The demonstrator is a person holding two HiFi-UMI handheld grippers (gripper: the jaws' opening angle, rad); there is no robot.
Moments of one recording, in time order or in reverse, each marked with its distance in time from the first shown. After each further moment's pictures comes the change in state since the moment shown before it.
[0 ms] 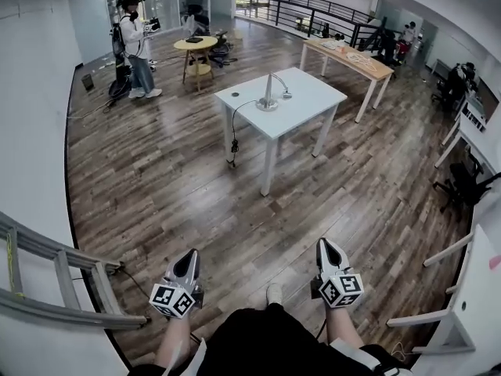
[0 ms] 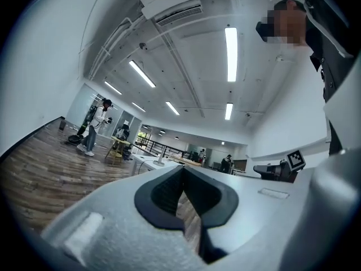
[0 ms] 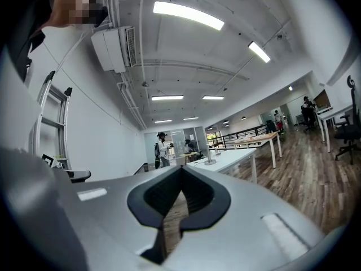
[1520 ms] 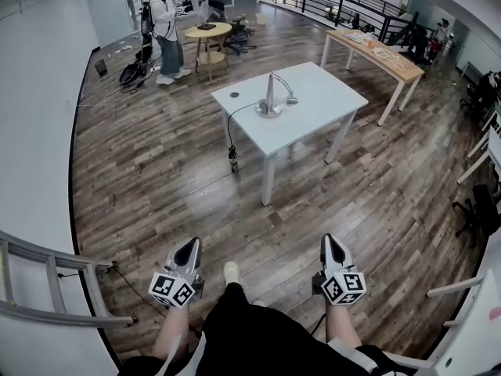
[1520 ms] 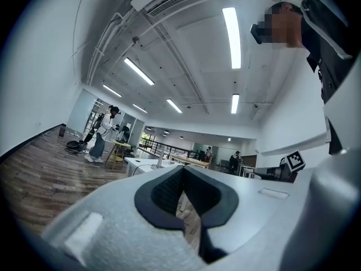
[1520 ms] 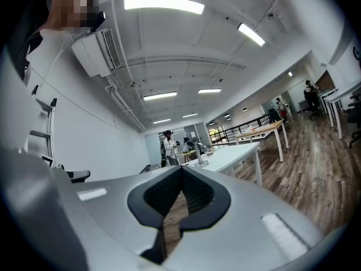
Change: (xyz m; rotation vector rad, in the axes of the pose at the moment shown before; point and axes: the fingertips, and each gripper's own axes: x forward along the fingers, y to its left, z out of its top) left arm 0.227 -0.009 -0.016 0.056 -0.002 0.074; right arm 0.172 -0.186 0.010 0.076 0.020 0.063
